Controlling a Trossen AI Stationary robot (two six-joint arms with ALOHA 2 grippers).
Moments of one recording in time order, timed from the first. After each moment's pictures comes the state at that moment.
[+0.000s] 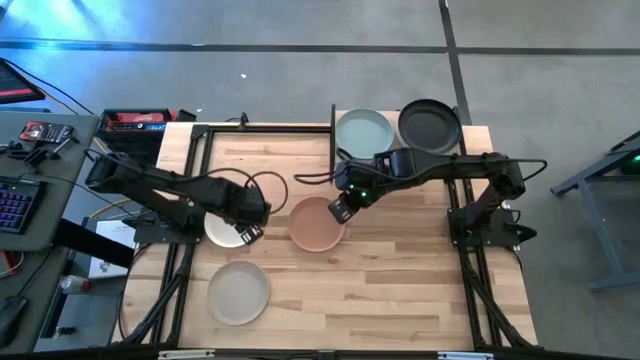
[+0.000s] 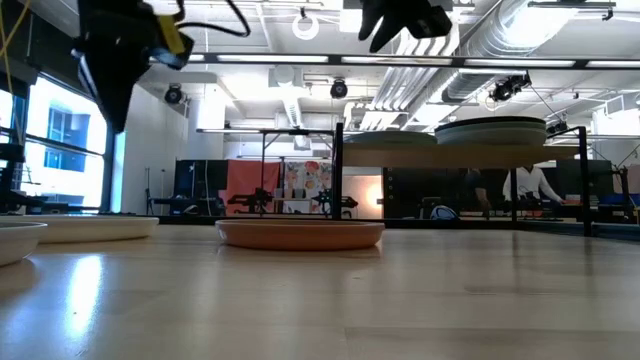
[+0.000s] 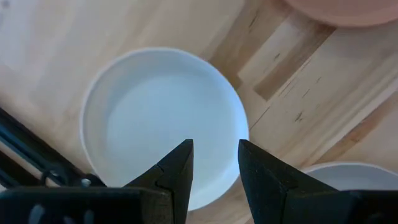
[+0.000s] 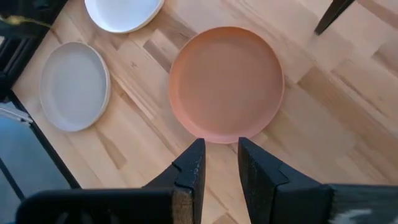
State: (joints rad) left arm -0.17 1.34 1.05 -1.25 -0.18 -0.84; right arm 0.04 1.71 1.77 -1.13 0.03 0.86
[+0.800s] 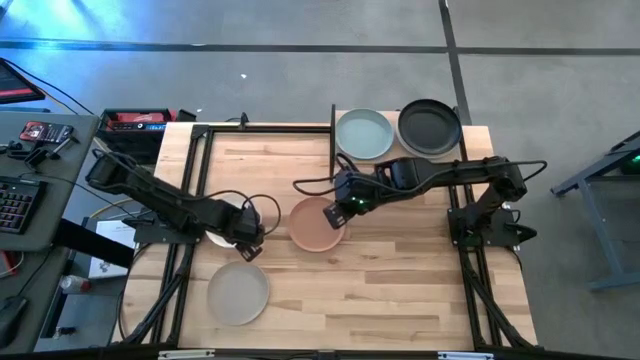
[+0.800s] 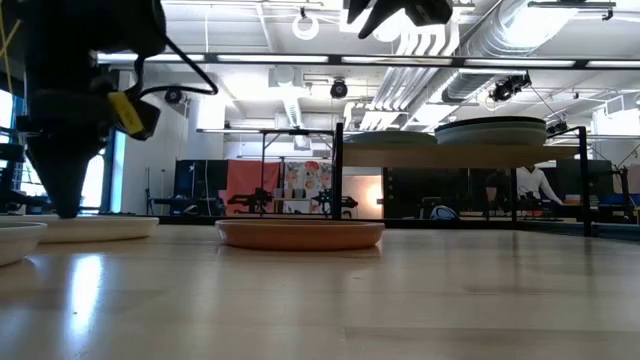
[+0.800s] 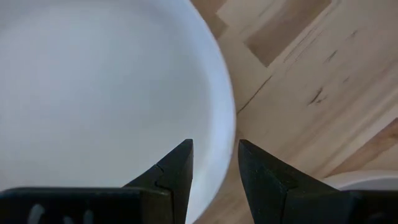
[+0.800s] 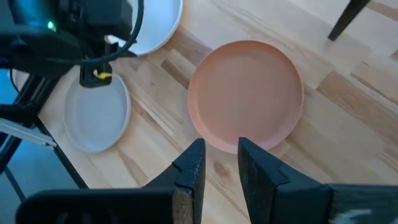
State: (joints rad) left arm -0.29 1.34 0.67 -0.80 -0.08 -1.02; right arm 0.11 1.71 1.77 -1.06 0.13 0.99
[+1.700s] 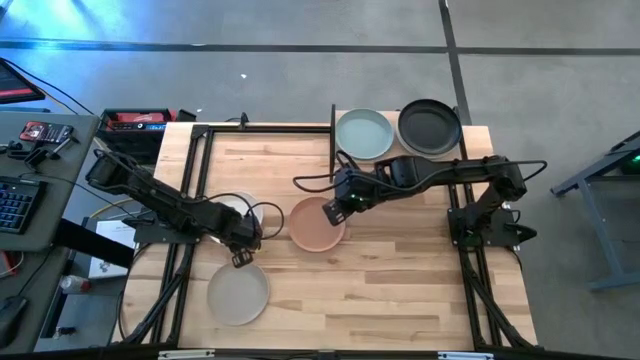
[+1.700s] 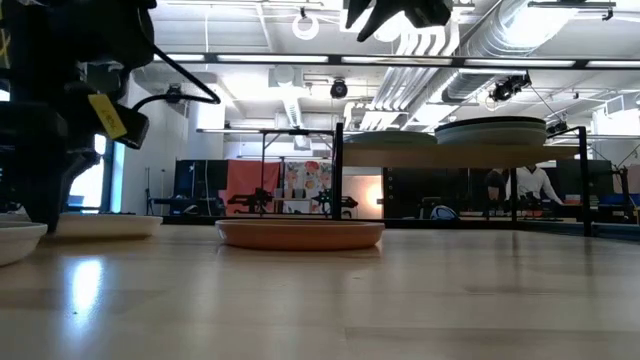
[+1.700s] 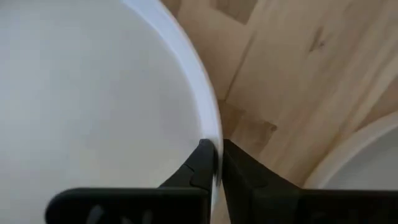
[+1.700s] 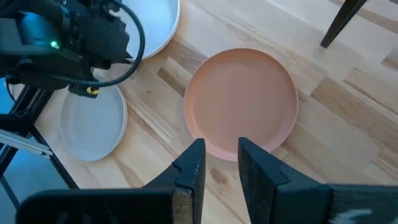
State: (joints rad) left arm -0.32 1.34 0.61 -0.73 -0.04 -0.74; right arm 0.09 1.71 1.77 -1.06 0.15 0.99
